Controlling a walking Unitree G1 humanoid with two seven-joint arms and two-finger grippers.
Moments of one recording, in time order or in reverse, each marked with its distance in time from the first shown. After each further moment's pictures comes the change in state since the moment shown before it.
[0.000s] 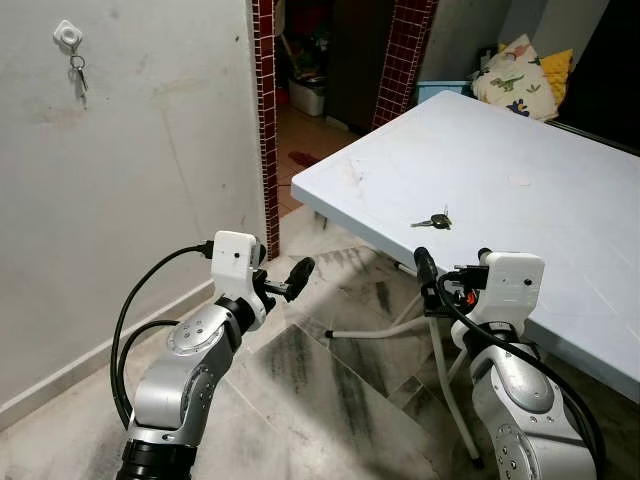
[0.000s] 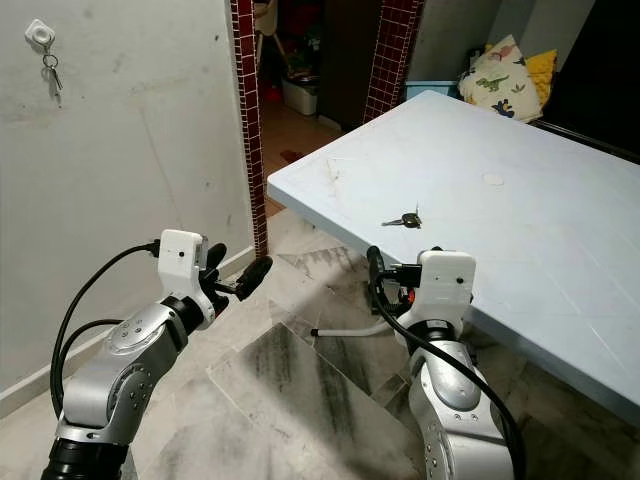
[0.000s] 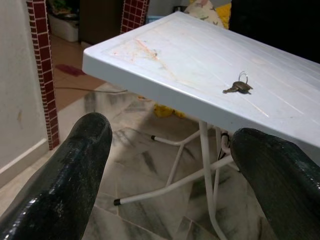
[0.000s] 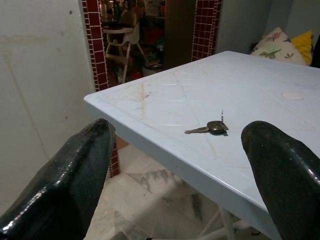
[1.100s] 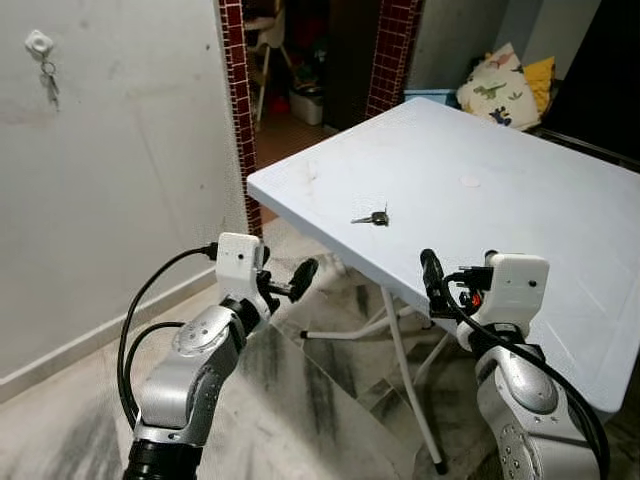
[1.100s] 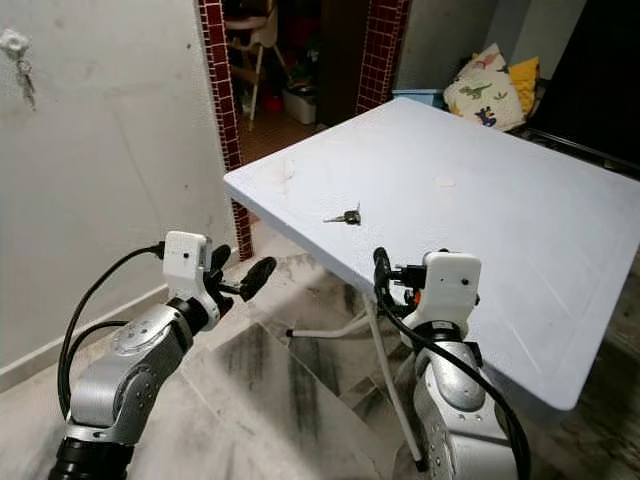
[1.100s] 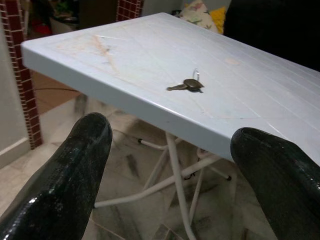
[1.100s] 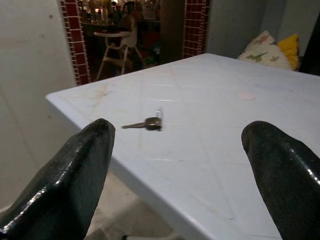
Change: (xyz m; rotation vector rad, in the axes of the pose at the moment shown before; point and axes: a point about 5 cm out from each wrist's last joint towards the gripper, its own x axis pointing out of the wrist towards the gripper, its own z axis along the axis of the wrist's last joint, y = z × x) left arm 0.003 -0.002 -0.002 -0.018 0.001 -0.002; right arm 0.001 -0.001 -0.001 0.000 0.003 -0.009
